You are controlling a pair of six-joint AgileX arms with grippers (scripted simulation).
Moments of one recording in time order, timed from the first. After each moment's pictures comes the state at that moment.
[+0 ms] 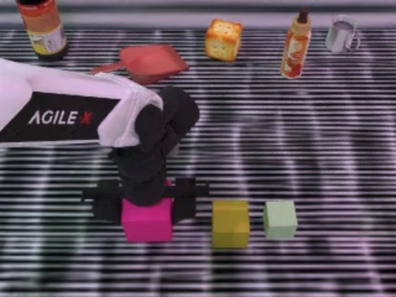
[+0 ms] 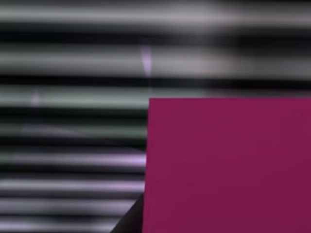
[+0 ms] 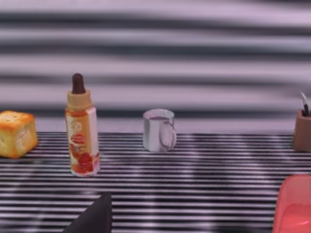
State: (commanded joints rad) left arm -0.63 1.96 1.18 -0.79 0.00 -0.62; right arm 0.01 0.00 0.00 0.00 0.00 0.00
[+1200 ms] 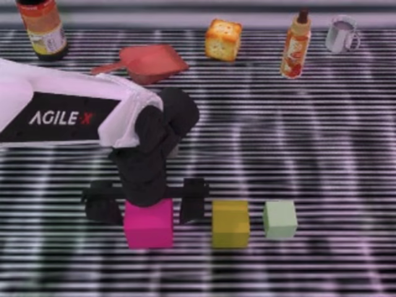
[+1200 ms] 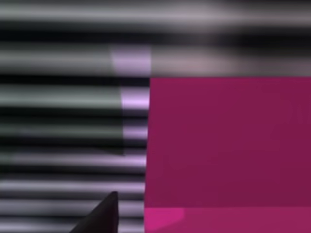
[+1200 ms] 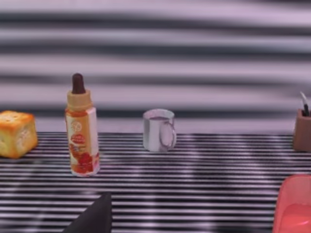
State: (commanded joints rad) left arm -0.63 1.96 1.18 -0.79 0.00 -0.62; right arm 0.01 0.00 0.00 0.00 0.00 0.00
